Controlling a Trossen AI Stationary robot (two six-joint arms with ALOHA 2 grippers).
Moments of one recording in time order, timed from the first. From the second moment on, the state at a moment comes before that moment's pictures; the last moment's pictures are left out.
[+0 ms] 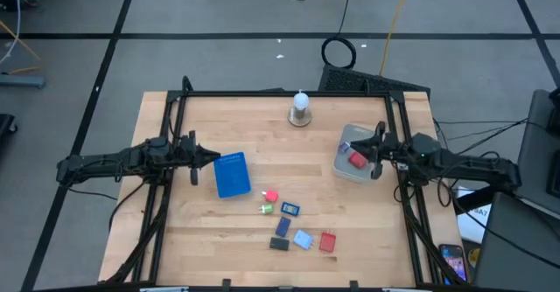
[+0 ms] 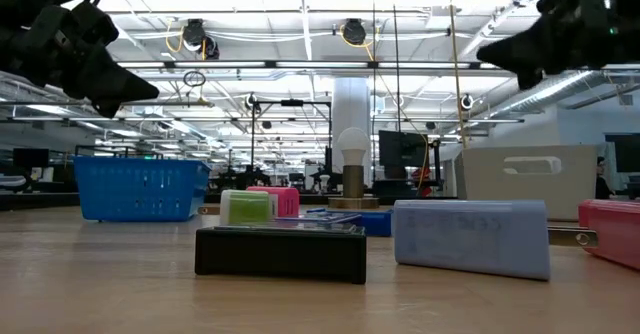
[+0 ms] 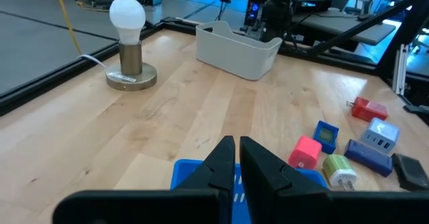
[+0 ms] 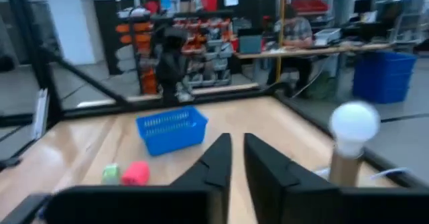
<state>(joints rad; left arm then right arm) 0.11 0.15 0.12 -0.18 -0.03 -0.17 -0.16 0.20 0.13 0.11 0.02 0.07</state>
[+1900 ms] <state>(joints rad) -0.14 1.67 1.13 -0.21 0.05 -0.04 -0.16 0.14 0.01 0.24 0.05 0.09</state>
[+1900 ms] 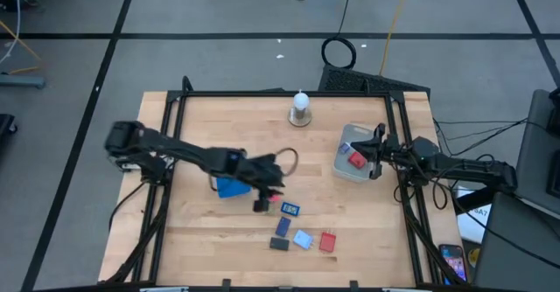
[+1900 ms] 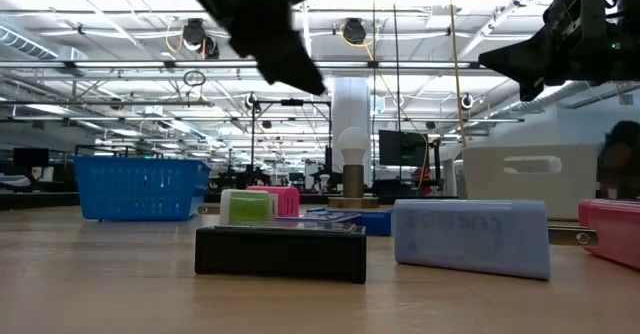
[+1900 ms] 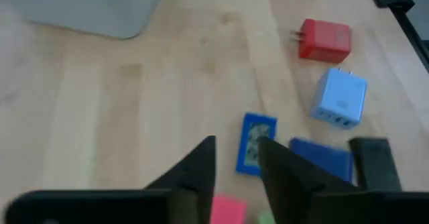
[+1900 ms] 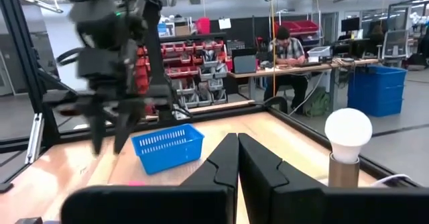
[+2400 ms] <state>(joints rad) -0.23 2.00 1.34 -0.24 -0.02 -0.03 -0.16 0.14 0.01 0.24 0.05 0.20</state>
